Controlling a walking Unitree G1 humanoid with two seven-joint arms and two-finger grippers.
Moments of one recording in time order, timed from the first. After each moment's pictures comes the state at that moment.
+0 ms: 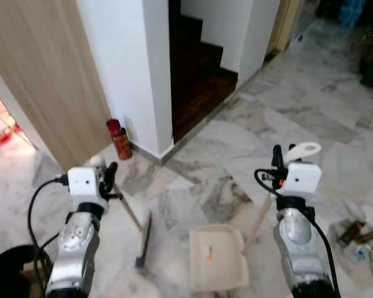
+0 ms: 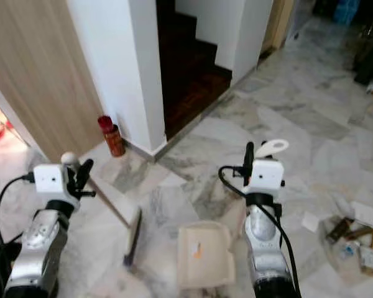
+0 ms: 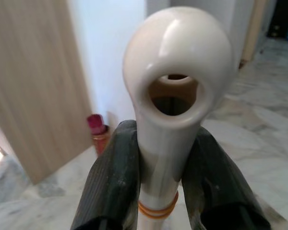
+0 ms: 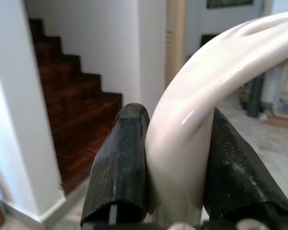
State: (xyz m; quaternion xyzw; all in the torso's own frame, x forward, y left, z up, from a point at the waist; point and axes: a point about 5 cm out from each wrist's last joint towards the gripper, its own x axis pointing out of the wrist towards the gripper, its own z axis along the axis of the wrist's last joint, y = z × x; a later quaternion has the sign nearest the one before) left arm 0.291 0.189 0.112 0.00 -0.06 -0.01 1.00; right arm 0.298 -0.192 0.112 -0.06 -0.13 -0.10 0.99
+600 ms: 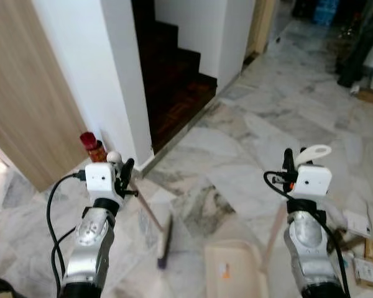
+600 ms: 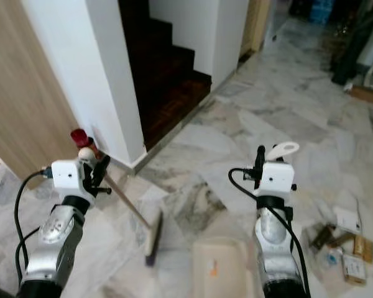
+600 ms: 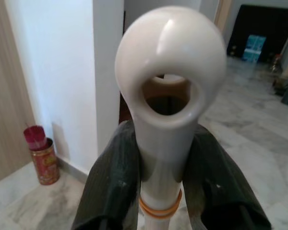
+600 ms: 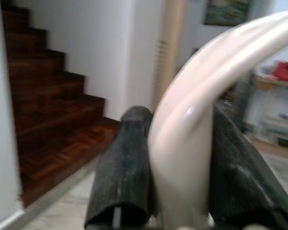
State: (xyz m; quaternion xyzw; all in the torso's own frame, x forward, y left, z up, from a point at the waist) left arm 0.295 0.184 0.113 -0.03 -0.07 -0.02 1.00; right arm 0.304 -0.183 0.115 -0.08 -0.13 -0.08 0.99
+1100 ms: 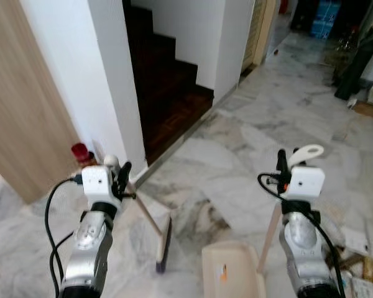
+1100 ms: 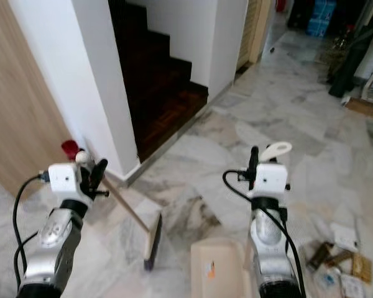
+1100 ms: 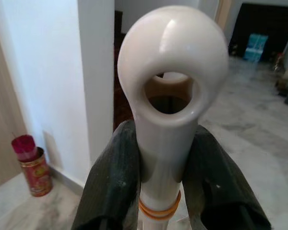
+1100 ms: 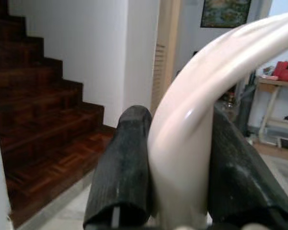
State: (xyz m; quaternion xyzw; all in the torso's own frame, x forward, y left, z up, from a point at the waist) left arm 0.294 0.189 0.110 -0.02 -0.06 -0.01 1.00; right arm 0.302 -0.178 0.113 -0.07 -0.13 -0.07 0.99
